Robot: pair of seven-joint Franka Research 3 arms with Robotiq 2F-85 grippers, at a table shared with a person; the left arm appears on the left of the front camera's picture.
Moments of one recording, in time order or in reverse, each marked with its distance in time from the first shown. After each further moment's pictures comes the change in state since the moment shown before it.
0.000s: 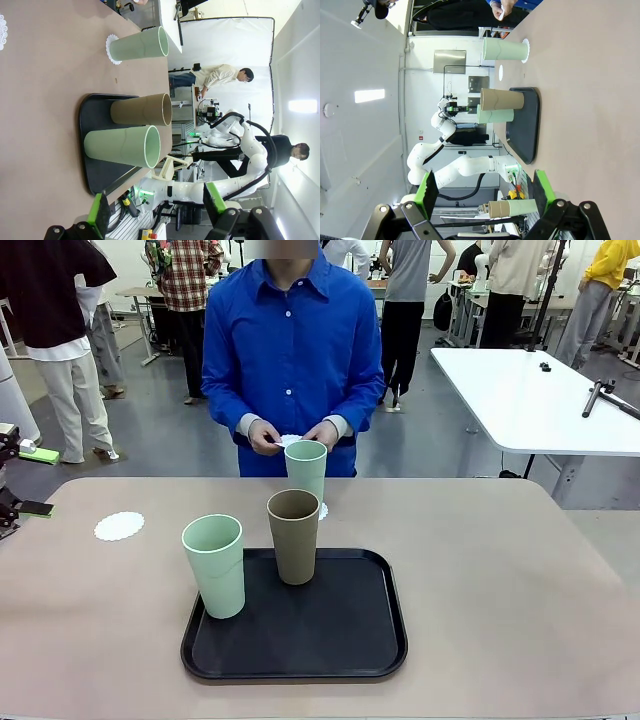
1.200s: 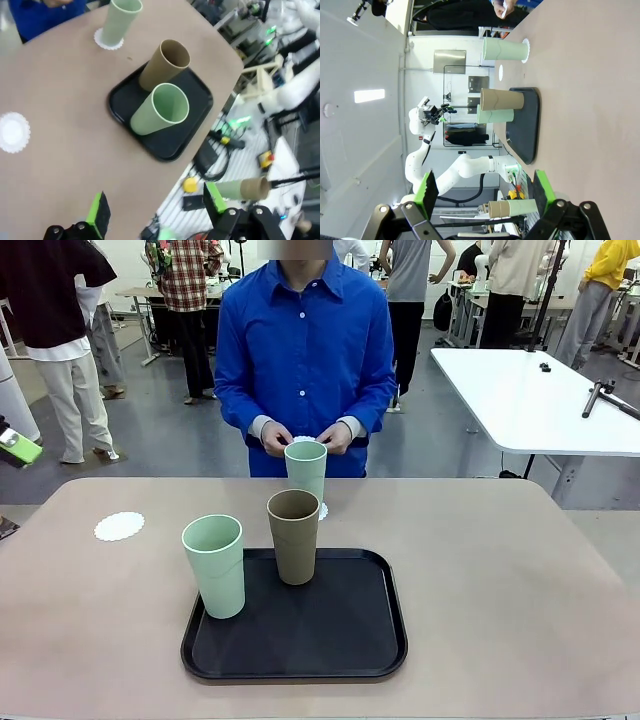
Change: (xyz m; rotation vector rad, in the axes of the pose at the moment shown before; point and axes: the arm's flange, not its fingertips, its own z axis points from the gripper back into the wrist) left arm -0.017 -0.141 -0.004 0.467 0.265 -0.794; right arm 0.000 0.000 0.000 -0.001 0.000 0.001
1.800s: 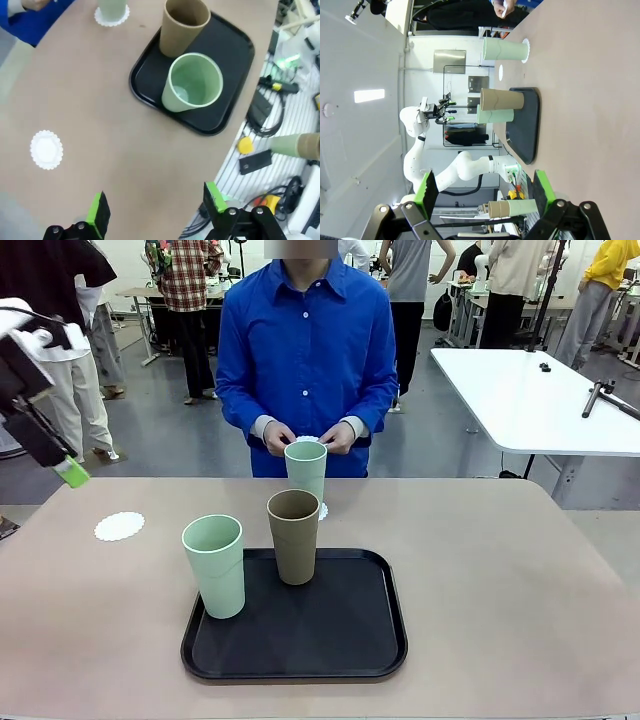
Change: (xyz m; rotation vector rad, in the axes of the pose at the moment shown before) left arm 0.053 -0.036 -0.067 0.254 0.261 -0.300; right arm 0.000 0.000 0.000 -0.001 0.000 0.001
